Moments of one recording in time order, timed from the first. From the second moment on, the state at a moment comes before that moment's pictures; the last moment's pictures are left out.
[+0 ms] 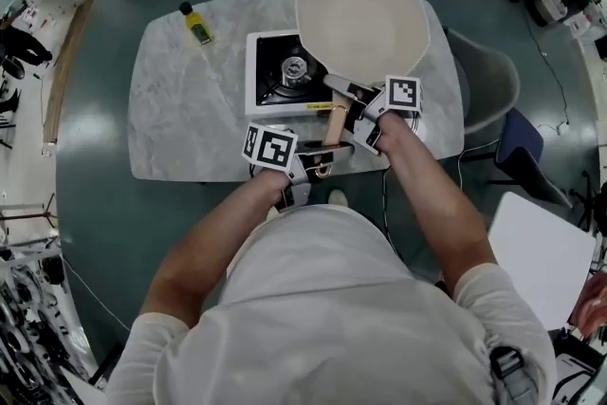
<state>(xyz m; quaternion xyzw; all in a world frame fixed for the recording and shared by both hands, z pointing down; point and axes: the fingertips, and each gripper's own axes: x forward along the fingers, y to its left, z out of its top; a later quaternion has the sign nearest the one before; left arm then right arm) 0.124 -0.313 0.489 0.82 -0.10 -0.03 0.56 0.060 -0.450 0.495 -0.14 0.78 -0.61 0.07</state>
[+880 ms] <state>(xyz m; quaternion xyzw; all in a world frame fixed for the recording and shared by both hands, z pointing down) 0.242 -0.226 0.444 0.81 0.13 0.10 0.56 0.261 -0.374 0.458 -0.33 0.70 -0.58 0.23</state>
